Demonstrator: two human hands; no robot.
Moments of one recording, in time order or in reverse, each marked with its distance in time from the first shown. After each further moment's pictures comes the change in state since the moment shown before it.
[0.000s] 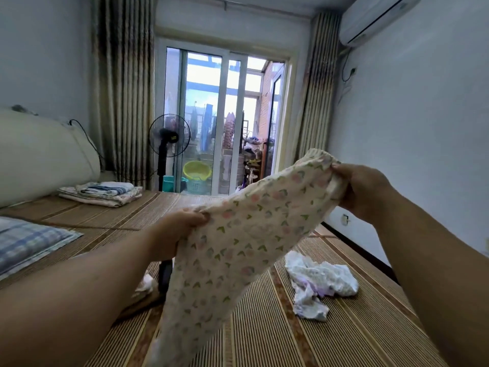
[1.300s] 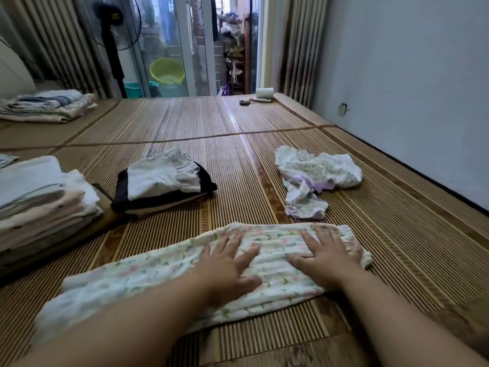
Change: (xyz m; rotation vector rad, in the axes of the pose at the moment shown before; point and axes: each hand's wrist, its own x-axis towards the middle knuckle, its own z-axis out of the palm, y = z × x) left_hand 0.098 -0.303 0.102 1.479 -0.402 -0.183; right_hand -0.017 0.382 -0.097 -1.541 -0.463 0.449
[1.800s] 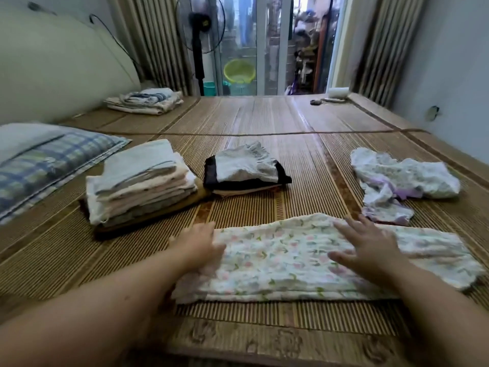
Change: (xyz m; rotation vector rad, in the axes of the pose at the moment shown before) left_hand -0.120 -0.131 -0.010 -0.214 0.184 -0.664; right_hand -0.017 -0.066 -0.011 -0.101 0.117 -0.365
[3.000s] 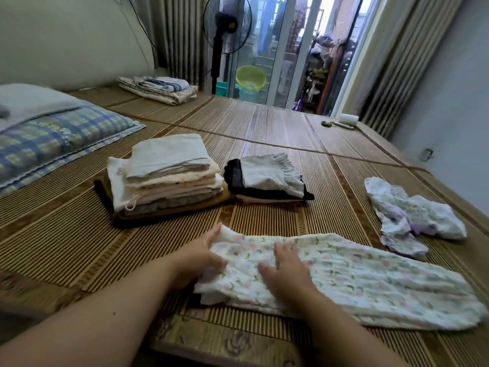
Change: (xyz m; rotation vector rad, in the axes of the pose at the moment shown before) left_hand -0.018 -0.078 -0.004 -1.273 -0.417 0.075; right_hand 0.019 -0.205 0.046 0.346 -0.013 0.026
